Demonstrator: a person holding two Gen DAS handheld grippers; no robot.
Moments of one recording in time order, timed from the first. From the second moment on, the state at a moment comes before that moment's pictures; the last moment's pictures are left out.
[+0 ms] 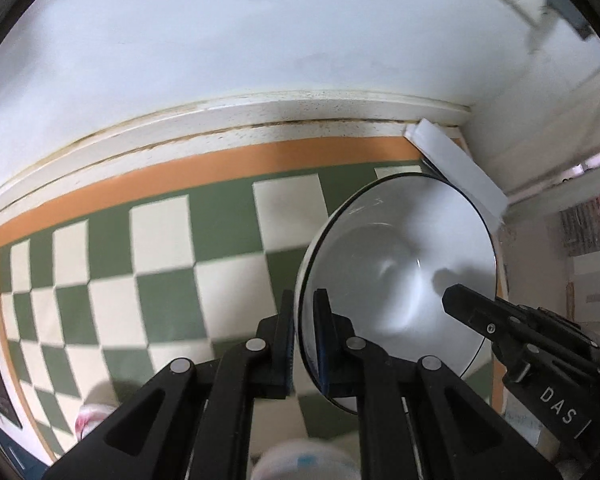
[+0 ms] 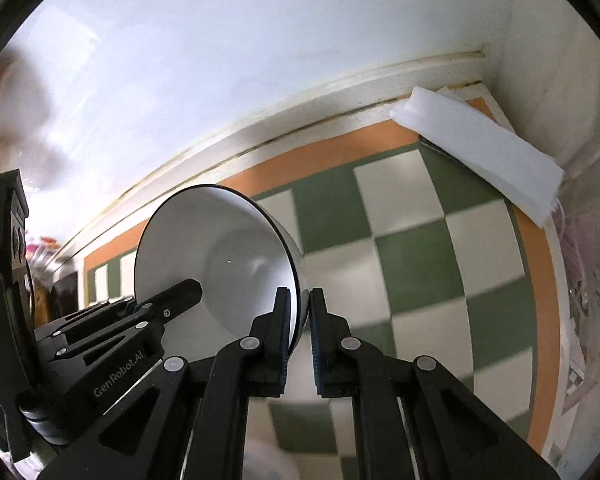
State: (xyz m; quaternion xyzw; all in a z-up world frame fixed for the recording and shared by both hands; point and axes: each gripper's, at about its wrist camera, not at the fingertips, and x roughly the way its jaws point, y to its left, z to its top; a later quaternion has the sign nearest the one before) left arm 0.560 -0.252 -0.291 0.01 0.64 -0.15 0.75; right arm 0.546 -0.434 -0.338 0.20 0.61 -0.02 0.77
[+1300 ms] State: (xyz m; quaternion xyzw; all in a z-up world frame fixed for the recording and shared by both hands) left arm 0.382 -0.186 -0.336 0.03 0.69 -0.12 0.71; right arm 0.347 -0.348 -0.371 0.18 0.66 0.02 0.73
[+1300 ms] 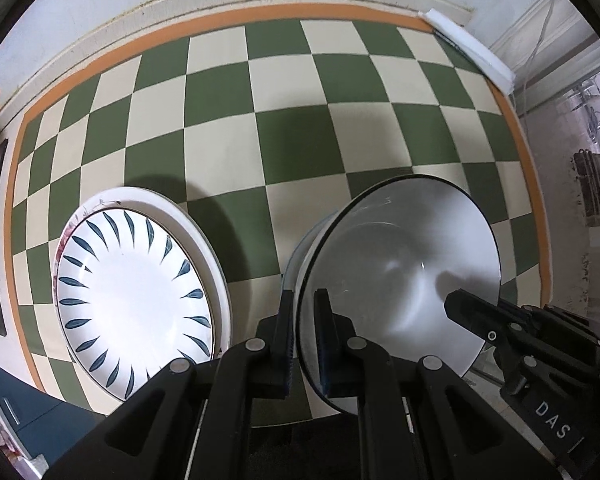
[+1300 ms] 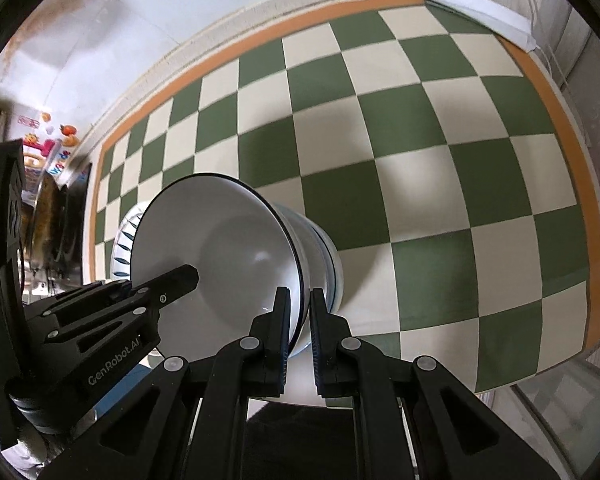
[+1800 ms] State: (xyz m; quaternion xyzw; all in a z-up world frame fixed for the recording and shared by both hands) left arm 0.382 -0.189 -0.342 0.07 0.69 -0.11 0.71; right arm 0.356 -0.347 -0.390 0.19 0.68 0.02 0.71
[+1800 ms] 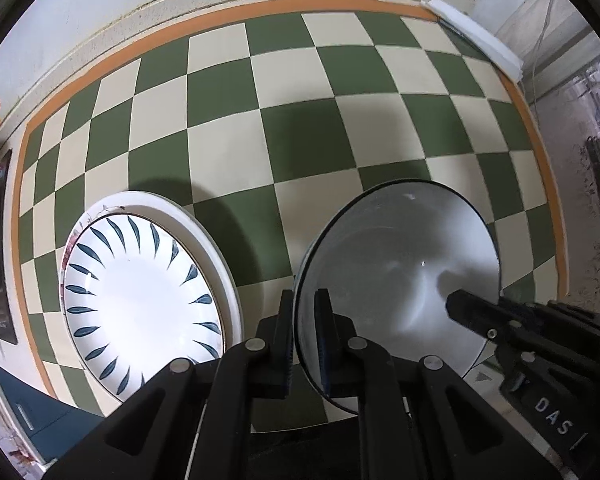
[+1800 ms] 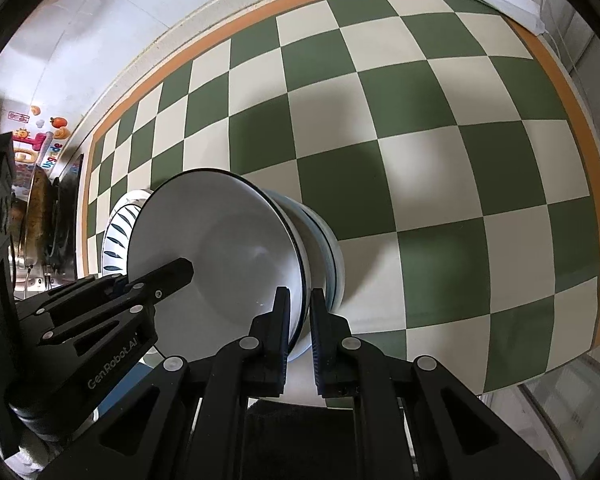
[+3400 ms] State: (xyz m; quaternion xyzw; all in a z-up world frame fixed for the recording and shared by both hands) left arm 0.274 -0.131 -0.146 0.03 0.54 -0.20 0.82; right arm 0.231 -0.319 -0.176 0.11 0.53 -0.03 0.84
